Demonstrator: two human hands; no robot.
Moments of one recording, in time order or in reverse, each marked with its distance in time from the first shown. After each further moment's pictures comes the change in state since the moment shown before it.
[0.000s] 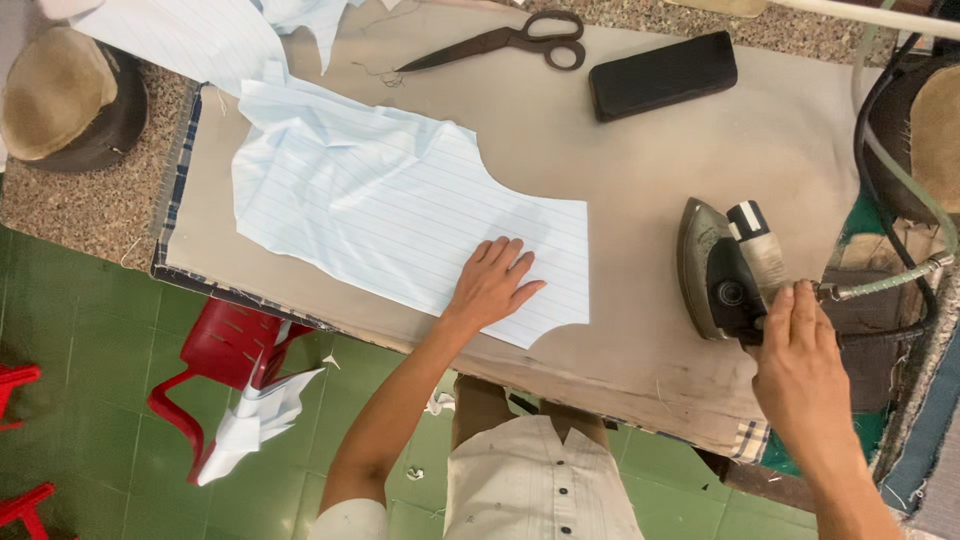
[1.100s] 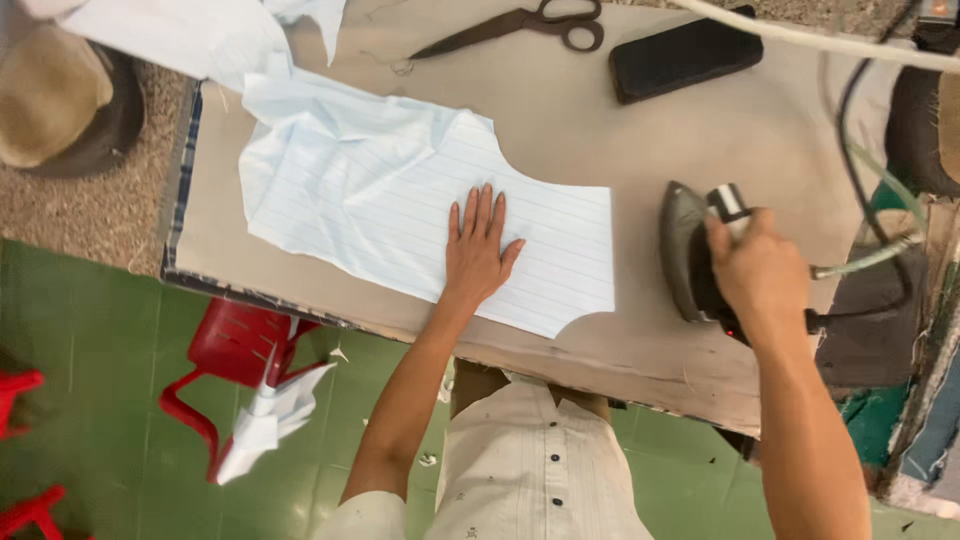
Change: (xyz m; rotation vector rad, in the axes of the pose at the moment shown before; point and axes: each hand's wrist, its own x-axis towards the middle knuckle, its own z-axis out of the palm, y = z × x) left_hand -0.030 -0.050 0.022 0.123 -0.207 -0.378; right_hand 0.128 -0.065 -0.023 0.397 -0.245 0.583
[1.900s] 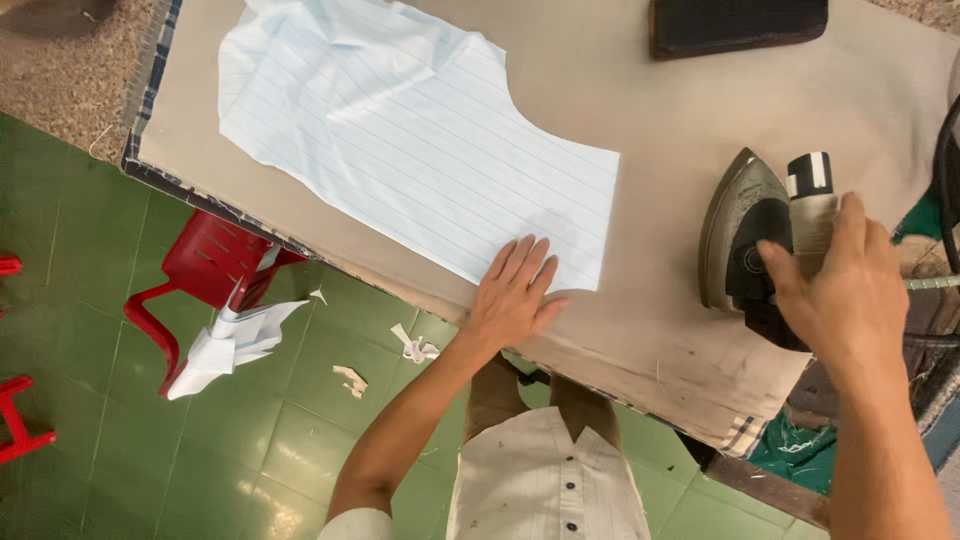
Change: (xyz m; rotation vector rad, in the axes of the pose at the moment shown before) left_hand -0.073 0.122 -0.014 -0.114 0.256 0.170; right_hand -0.007 0.068 -0.038 -0.095 0.147 -0.416
